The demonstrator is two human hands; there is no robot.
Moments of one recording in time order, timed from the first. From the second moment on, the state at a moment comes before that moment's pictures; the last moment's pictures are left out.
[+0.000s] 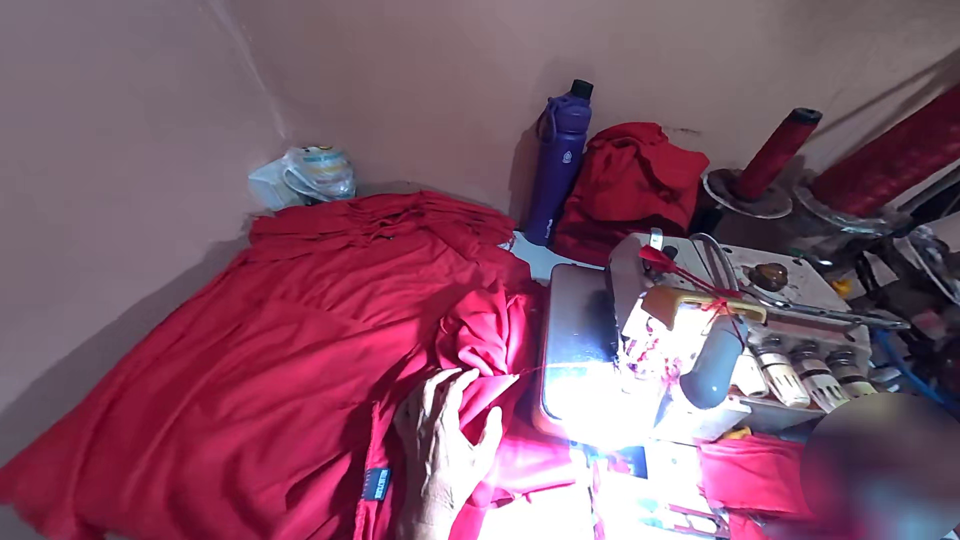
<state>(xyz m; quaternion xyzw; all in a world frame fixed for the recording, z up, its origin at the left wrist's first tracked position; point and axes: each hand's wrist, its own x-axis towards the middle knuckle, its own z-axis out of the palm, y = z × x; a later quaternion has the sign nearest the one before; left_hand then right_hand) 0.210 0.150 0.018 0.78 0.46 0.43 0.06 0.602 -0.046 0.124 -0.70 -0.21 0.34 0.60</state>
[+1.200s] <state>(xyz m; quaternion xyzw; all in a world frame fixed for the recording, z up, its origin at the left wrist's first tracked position) 0.316 0.108 0.127 0.80 0.37 0.42 0.24 0.566 -0.093 0.161 -0.87 -0.43 0.01 0.25</state>
